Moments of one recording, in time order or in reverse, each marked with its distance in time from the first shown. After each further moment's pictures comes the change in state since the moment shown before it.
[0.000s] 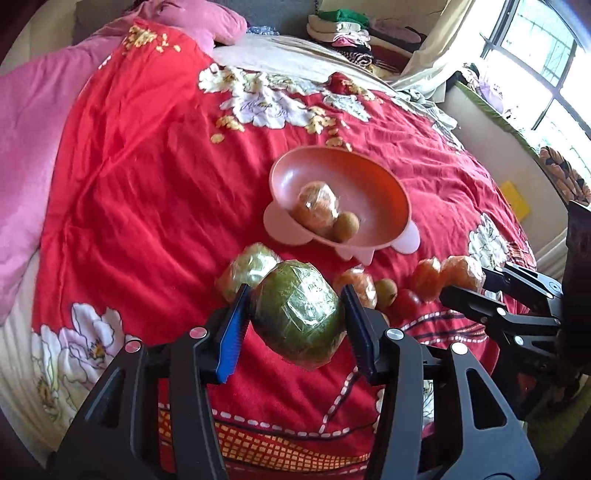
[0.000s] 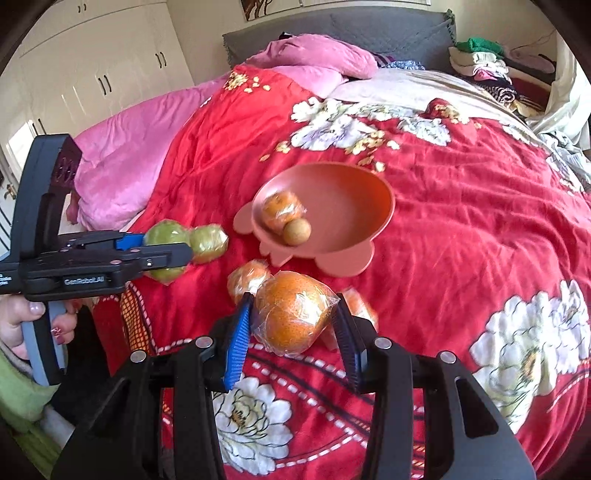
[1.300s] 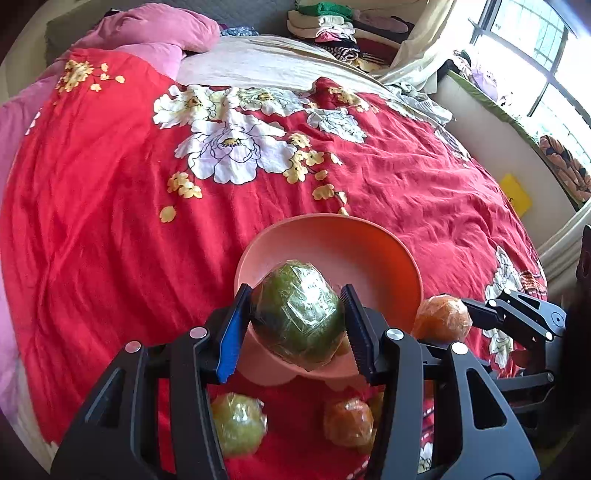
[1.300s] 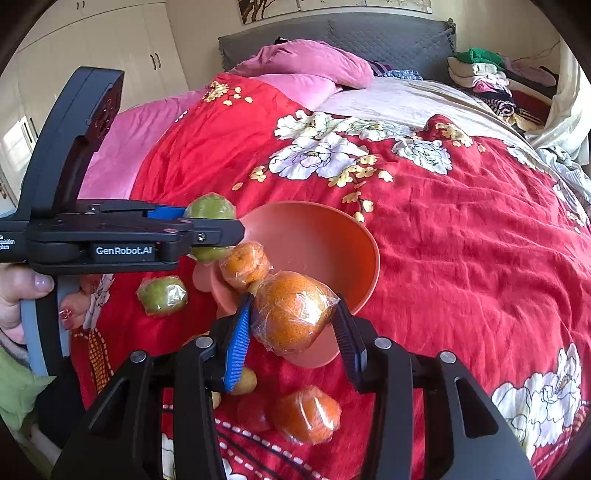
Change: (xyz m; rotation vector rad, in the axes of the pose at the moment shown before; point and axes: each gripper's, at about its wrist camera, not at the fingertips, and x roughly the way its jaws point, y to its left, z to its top) left arm 0.064 -0.016 0.093 0.077 0.023 -0.010; right arm 0.042 -0.023 0.048 -0.029 -0.012 -0.033
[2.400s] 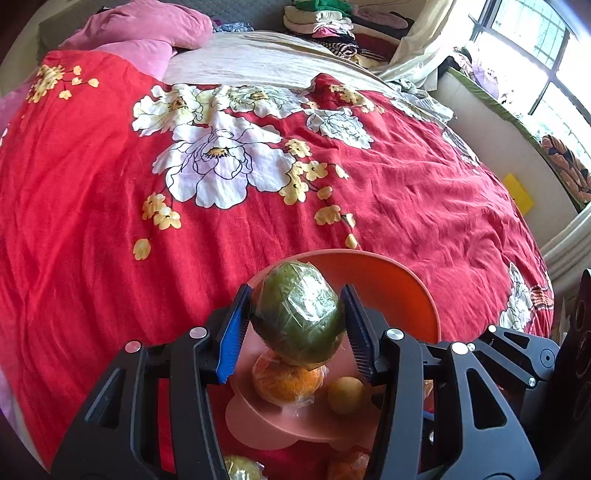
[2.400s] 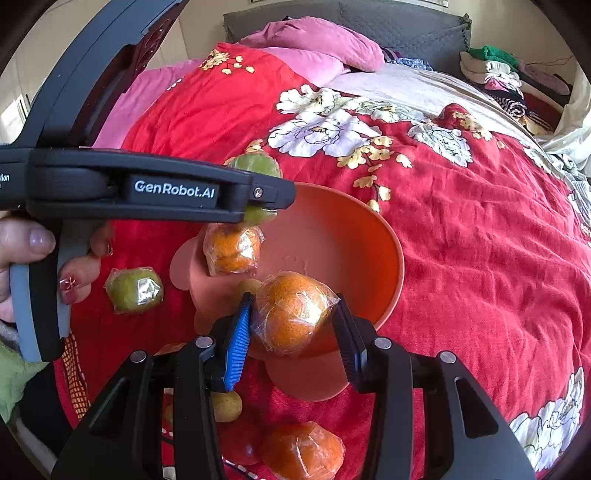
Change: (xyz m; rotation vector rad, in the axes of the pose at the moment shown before) left arm 0.035 0.001 0.030 0.008 0.015 -0.011; right arm 0.043 0.004 0.005 -0.055 0.079 -0.029
